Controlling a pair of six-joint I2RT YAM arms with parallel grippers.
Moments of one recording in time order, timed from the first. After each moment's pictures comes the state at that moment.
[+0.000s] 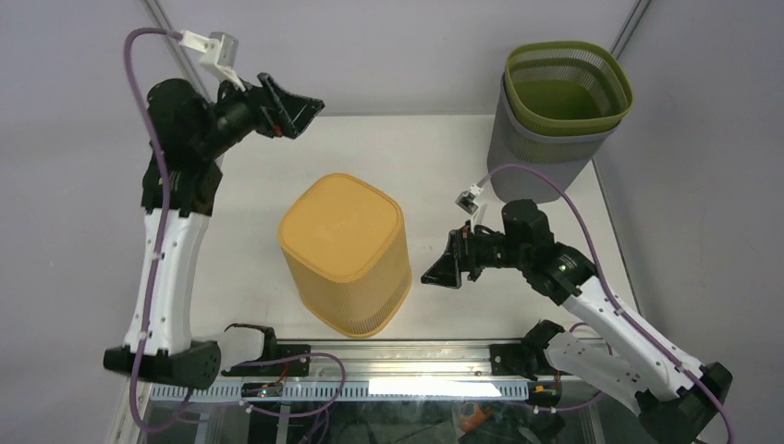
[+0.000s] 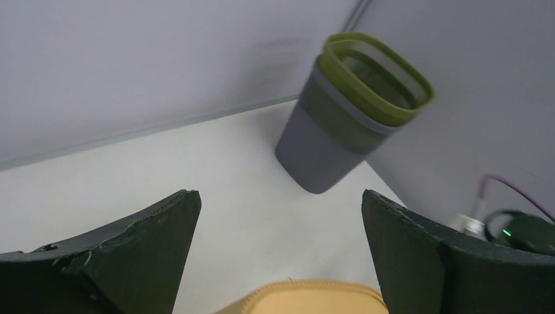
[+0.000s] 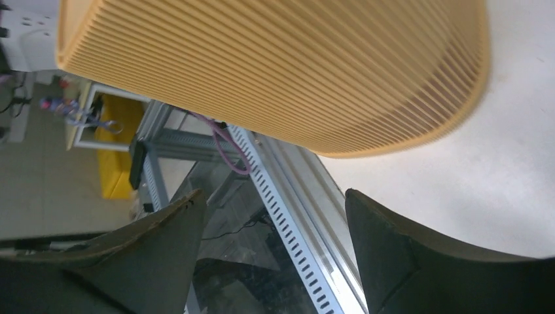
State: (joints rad) left arm -0.13 1.29 1.67 -0.40 0.51 -0.39; right arm 0.66 0.77 0.79 -0.54 -0.61 0.51
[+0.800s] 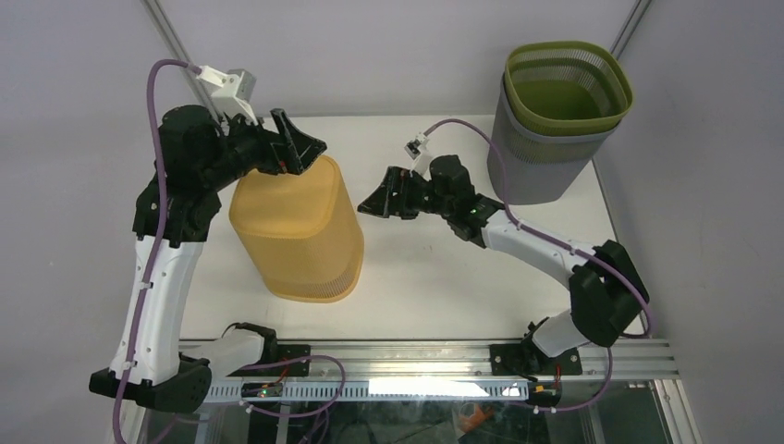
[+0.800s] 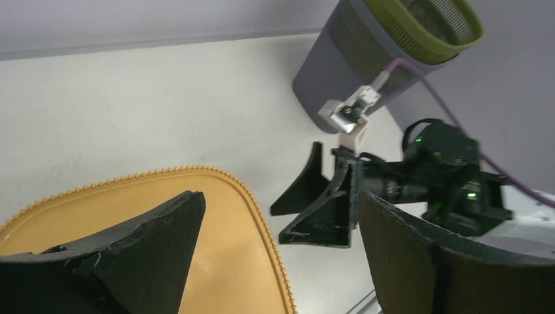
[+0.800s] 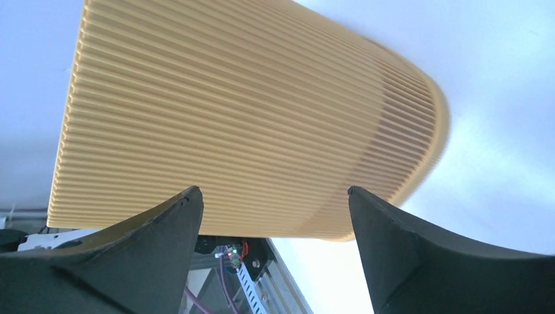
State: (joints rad) left arm -0.20 1.10 1.59 -0.69 0.44 -0.35; right arm 0.73 1.52 1.04 0.17 -0.46 0.79
